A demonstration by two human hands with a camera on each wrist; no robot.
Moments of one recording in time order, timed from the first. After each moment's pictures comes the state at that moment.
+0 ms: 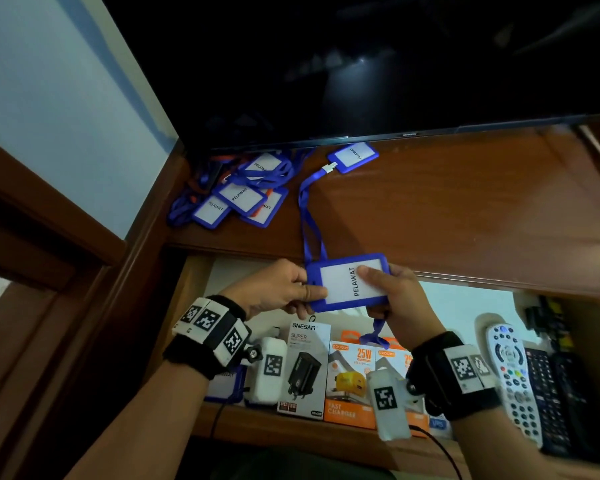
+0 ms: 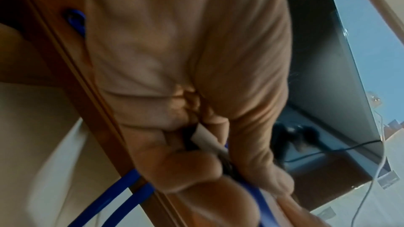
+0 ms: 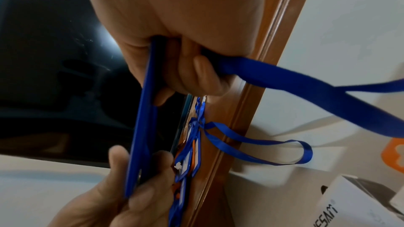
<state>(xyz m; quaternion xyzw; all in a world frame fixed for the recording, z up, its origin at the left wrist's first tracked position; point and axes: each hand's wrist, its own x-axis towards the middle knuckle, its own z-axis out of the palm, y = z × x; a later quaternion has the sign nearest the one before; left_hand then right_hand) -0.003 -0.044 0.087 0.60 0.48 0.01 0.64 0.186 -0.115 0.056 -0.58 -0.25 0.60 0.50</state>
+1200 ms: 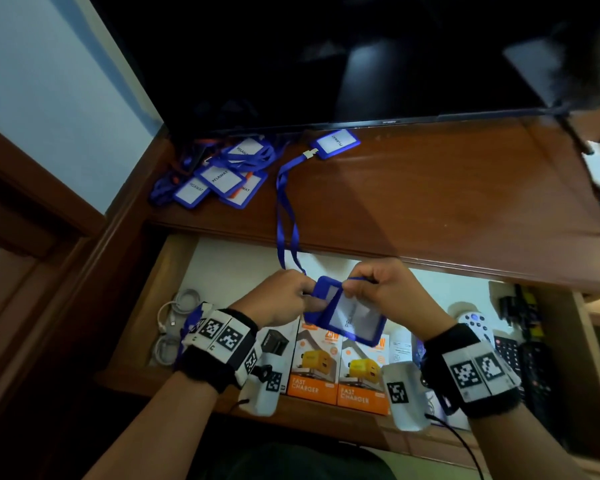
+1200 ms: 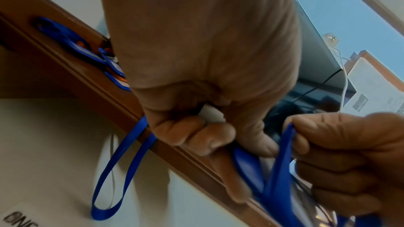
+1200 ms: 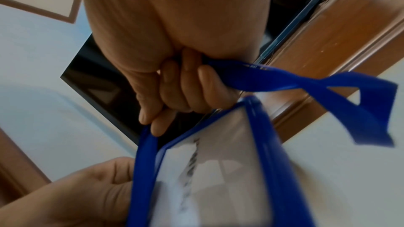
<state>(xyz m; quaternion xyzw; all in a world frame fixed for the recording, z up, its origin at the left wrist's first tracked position) 0.054 -0.102 0.068 0.74 0.49 -0.03 0.46 0.245 -0.148 0.074 -0.61 -0.60 0.45 0.27</state>
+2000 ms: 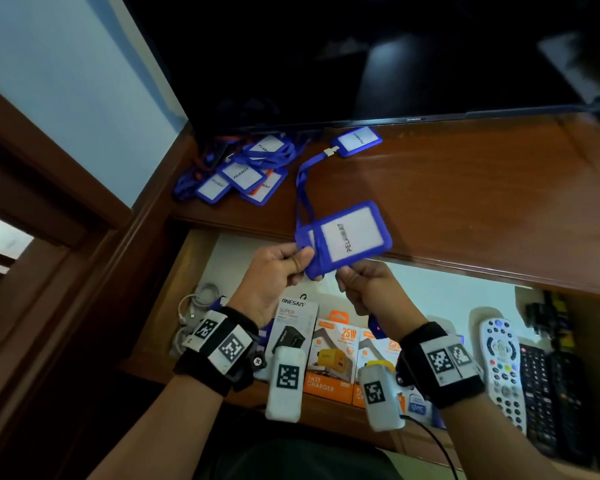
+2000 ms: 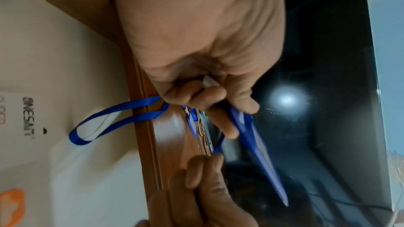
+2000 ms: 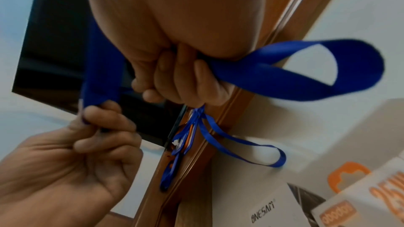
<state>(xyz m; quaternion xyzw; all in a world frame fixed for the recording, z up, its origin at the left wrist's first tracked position) 0.035 -0.107 0.081 0.45 0.51 0.36 0.64 0.201 -0.139 0.049 -0.54 -0.42 0.61 0.40</state>
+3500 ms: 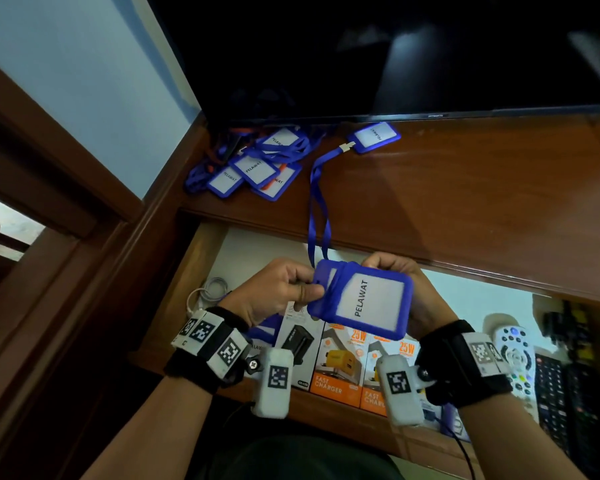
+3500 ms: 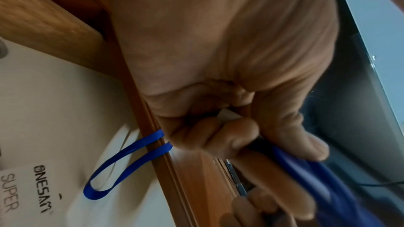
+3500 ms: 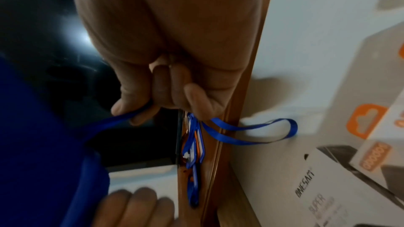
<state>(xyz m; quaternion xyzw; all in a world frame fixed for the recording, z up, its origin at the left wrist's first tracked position) 0.003 -0.102 0.075 0.60 0.44 0.17 0.65 0.214 -0.126 0.048 -0.43 -0.30 0.71 0.47</state>
